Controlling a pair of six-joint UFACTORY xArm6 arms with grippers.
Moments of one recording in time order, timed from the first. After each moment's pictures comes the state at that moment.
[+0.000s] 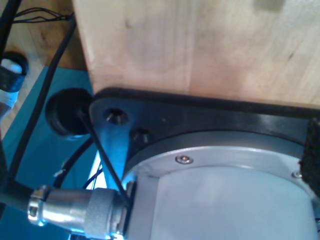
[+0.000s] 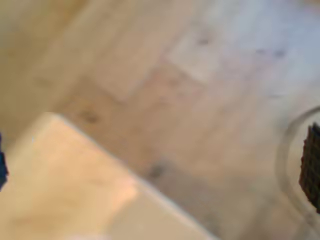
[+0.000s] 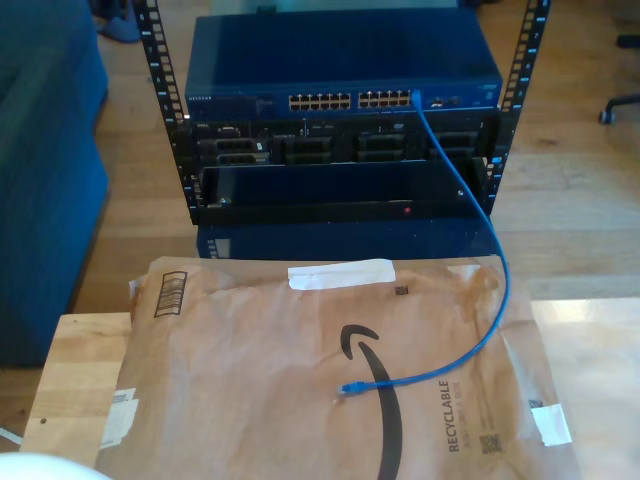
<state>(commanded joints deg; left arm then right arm) 93.1 -27.6 -7.9 8.3 66.0 -6.2 -33.1 -24.7 -22.8 -42.0 24.2 58.7</state>
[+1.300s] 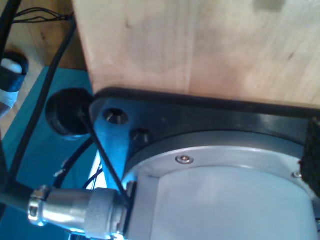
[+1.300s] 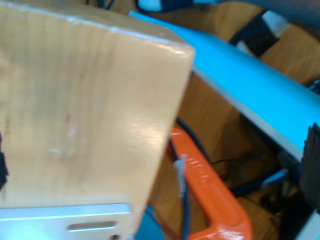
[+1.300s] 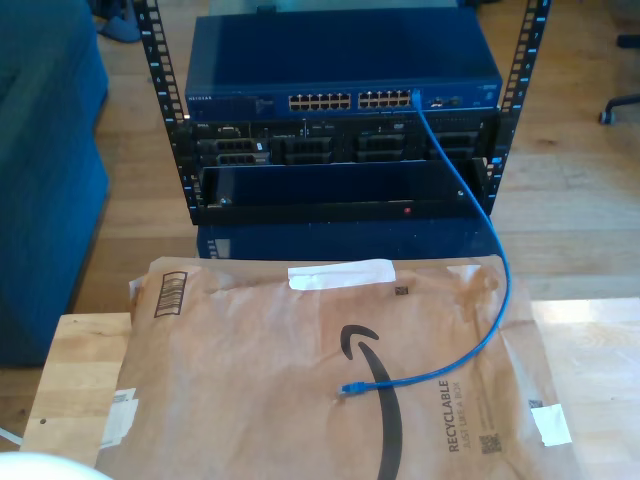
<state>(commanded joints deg) 93.1 -27.6 -7.9 8.3 66.0 -6.1 -74.8 -36.5 -6.7 -20.4 59.9 15.8</state>
